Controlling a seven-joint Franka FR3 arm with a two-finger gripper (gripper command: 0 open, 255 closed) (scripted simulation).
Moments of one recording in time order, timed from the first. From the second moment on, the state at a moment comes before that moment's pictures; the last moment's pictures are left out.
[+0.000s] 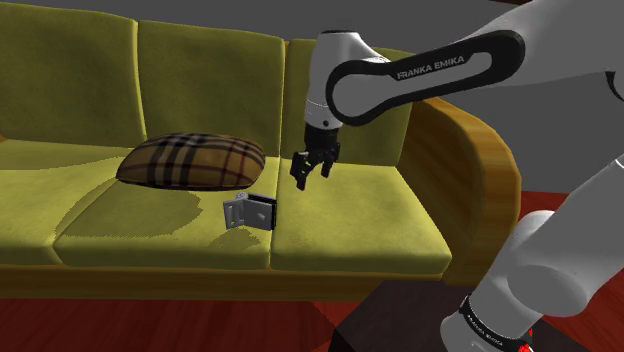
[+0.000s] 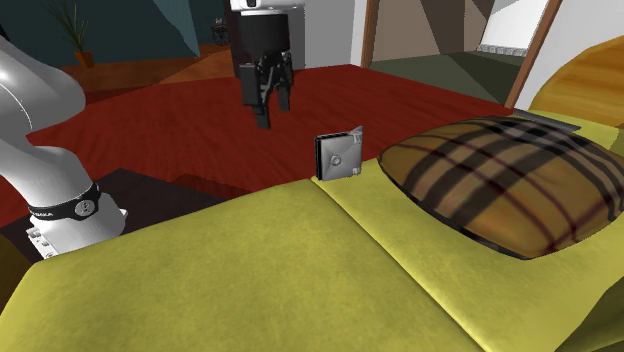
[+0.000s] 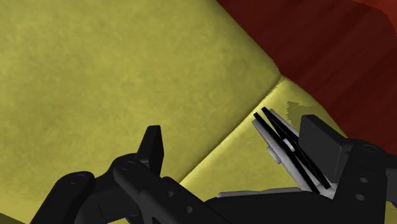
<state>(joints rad) 0.10 -0.22 0.27 -2.21 0.04 2.04 0.25</state>
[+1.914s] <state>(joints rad) 0.16 0.15 0.36 -2.02 -0.16 2.19 0.46</state>
